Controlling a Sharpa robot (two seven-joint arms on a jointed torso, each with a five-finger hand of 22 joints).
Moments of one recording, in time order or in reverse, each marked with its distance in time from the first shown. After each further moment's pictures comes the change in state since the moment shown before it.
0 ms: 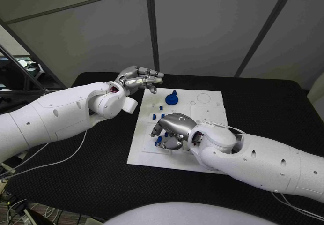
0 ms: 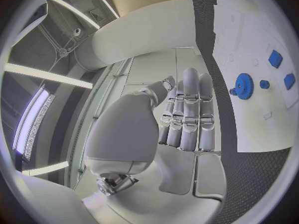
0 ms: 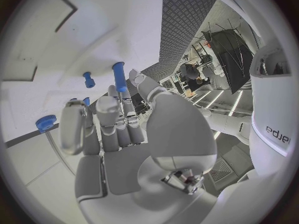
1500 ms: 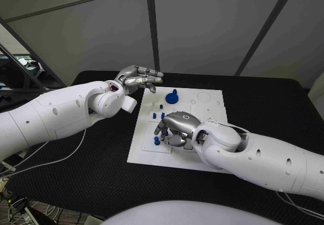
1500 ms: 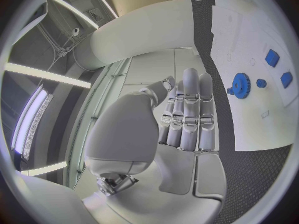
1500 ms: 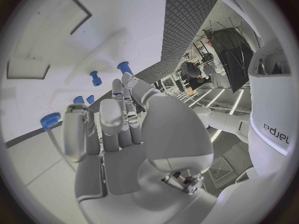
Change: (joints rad) left arm 0.000 -0.004 -0.001 -0.002 0.000 0.006 -0.016; left_hand 0.000 0.000 0.000 0.000 -0.004 0.000 0.000 -0.004 0.000 0.000 0.000 0.000 0.001 0.000 0.000 -0.004 -0.001 0.000 0.000 0.000 0.000 -0.002; right arm 0.000 -0.029 0.000 0.010 0.008 -0.015 0.006; right_hand 0.069 0.058 0.028 -0.027 -0.014 0.002 0.001 0.000 0.003 0.178 -0.049 0.031 0.021 0.040 -0.039 0.084 0.104 0.000 0.033 -0.027 0.093 0.012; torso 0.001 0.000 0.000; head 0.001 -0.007
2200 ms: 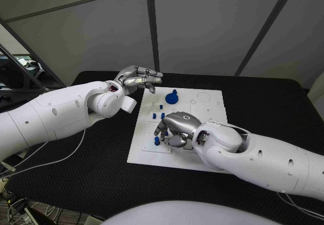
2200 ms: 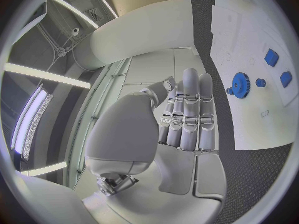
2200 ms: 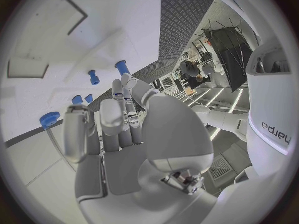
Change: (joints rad) left arm 0.000 -0.003 0.000 0.001 0.000 0.000 -0.004; left_hand 0.005 0.005 0.000 0.000 0.000 0.000 0.000 0.000 0.000 0.000 0.000 0.000 0.001 0.000 0.000 0.000 -0.001 0.000 0.000 0.000 0.000 0.000; right arm 0.000 -0.019 0.000 0.021 0.006 -0.009 0.006; right_hand 0.000 0.000 0.018 -0.007 0.005 0.013 0.006 0.000 0.001 0.004 -0.003 -0.019 -0.003 0.000 0.000 0.001 0.000 0.000 0.004 -0.004 0.002 0.000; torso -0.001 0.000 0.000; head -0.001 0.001
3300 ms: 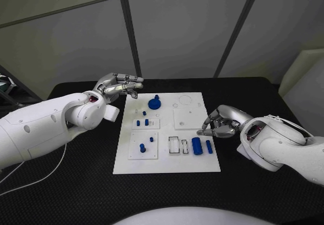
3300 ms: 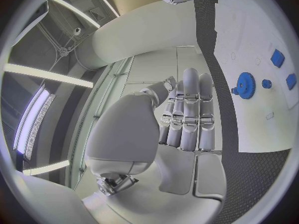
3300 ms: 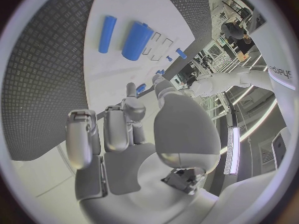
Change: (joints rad) left arm -0.001 -0.021 -0.009 0.017 0.024 -0.034 0.042; left_hand 0.005 0.005 -0.006 -0.006 0.000 0.000 0.000 0.000 0.002 0.000 0.000 0.000 0.005 0.000 0.000 -0.004 -0.001 0.000 0.000 0.000 0.000 -0.001; right arm 0.018 -0.482 0.044 0.235 0.327 -0.102 -0.306; right_hand -0.177 -0.116 -0.303 0.391 0.031 0.097 -0.078 0.078 0.303 0.126 -0.066 0.988 0.968 0.005 -0.063 0.181 0.249 -0.032 -0.002 -0.059 0.119 0.000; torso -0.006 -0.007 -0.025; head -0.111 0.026
